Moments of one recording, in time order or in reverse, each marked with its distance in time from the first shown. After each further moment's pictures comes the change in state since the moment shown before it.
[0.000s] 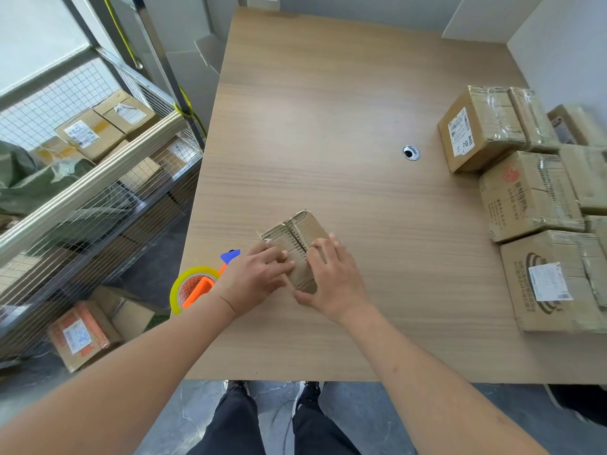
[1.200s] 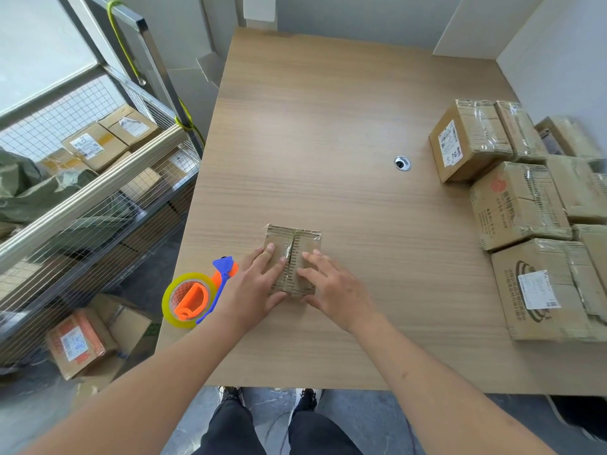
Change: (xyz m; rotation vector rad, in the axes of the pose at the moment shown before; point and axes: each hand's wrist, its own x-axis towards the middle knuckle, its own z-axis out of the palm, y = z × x) left_hand 0.005 0.042 0.009 -0.015 -0.072 -0.397; right_hand -0.015 0.034 -0.008 0.142 -0.013 -0.183
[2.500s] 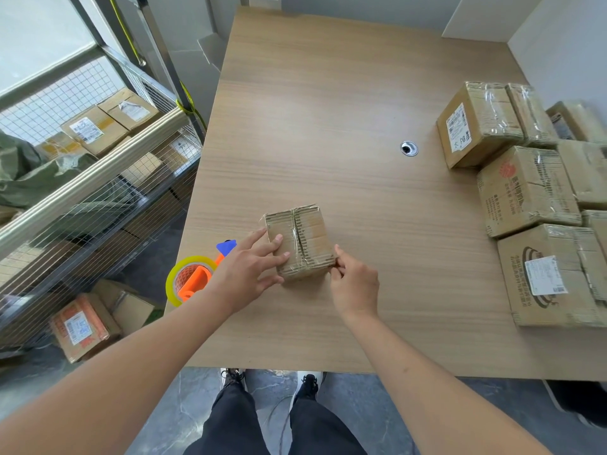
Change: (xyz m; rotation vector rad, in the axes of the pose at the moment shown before) left_hand -0.006 -0.023 -0.013 -0.051 -0.021 0.144; right_hand -0.010 -0.016 0.018 0.311 0.265 0.721
